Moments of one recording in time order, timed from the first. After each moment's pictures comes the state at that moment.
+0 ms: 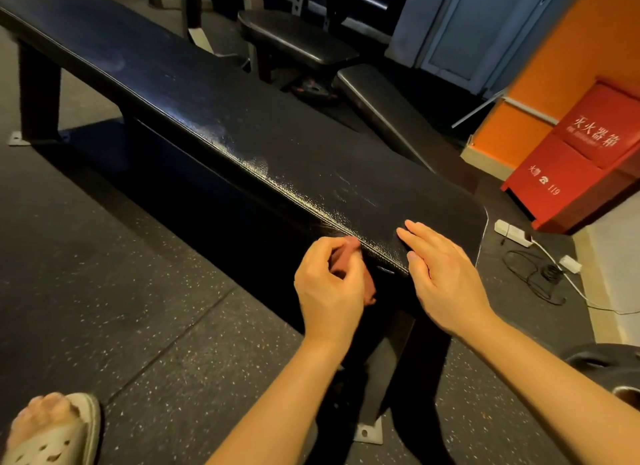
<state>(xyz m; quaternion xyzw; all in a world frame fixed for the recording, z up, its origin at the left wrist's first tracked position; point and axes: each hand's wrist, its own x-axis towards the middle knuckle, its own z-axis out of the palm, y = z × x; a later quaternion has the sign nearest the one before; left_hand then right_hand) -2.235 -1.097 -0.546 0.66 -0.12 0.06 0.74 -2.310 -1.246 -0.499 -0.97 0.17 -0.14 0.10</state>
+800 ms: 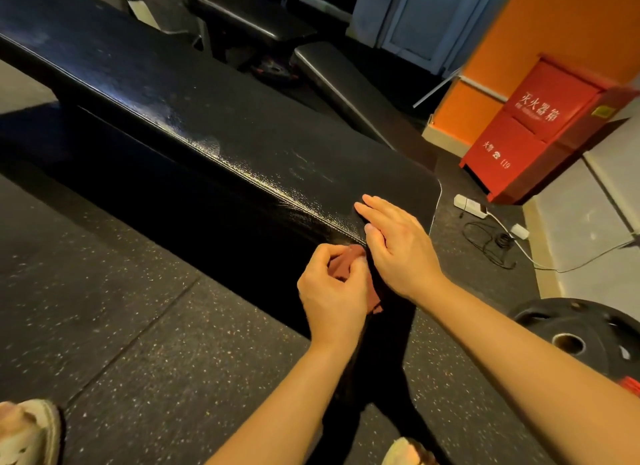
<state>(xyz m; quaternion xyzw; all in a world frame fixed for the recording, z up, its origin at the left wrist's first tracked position) -2.291 -1.123 -0.547 0.65 -0.07 -0.05 0.76 -2.309 -1.245 -0.499 -0.97 0.17 -0.15 0.10</state>
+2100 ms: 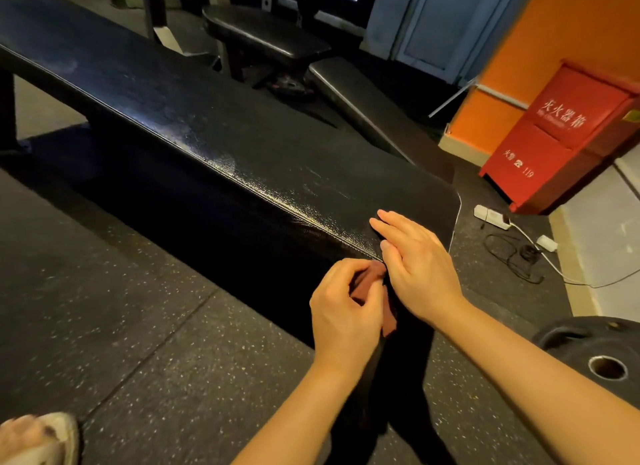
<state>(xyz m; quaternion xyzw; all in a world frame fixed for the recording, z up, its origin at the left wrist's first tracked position) -2.285 -1.109 -0.550 0.68 -0.24 0.01 0.70 -2.307 -1.247 -0.504 -0.96 0.16 -0.18 0.10</state>
